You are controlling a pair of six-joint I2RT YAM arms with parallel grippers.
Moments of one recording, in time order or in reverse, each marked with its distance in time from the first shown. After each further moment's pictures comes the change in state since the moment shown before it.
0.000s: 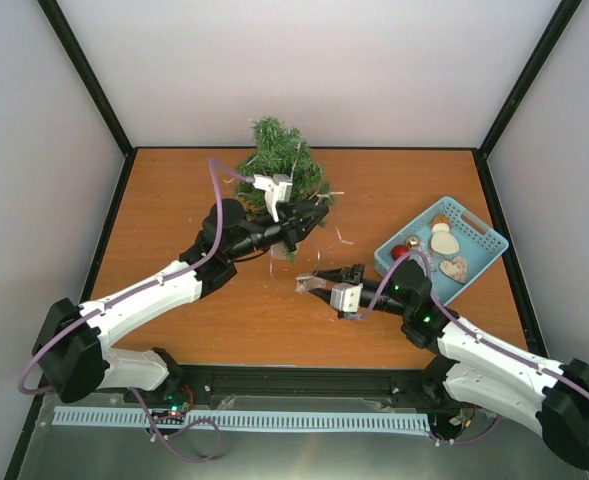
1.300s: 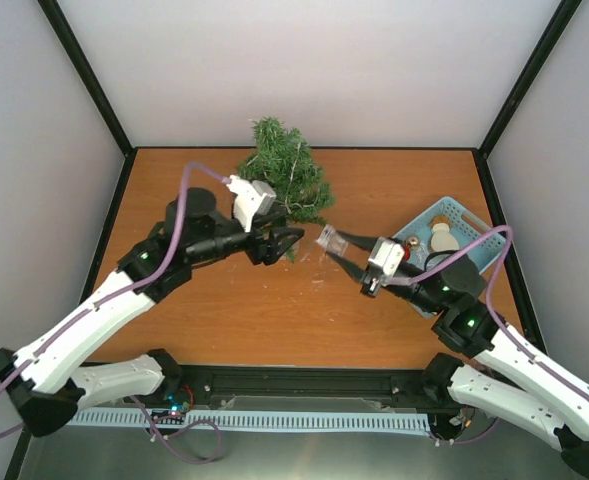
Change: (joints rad) left arm 0.006 -0.199 0.264 -0.824 -0.073 0.381; right arm 0.146 -0.245 0.310 -0.274 0.274 0.455
